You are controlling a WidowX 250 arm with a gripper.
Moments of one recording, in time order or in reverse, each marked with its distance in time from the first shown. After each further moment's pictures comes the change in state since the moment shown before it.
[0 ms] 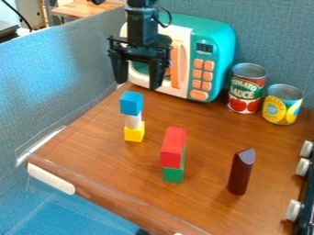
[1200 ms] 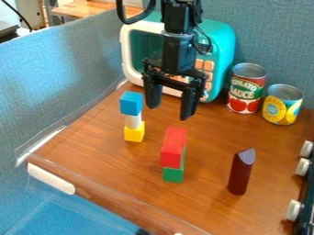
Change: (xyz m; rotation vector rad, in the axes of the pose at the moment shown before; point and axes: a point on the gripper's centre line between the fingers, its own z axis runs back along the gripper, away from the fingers) arm -0.019 -0.062 -0.018 -0.015 0.008 -0.183
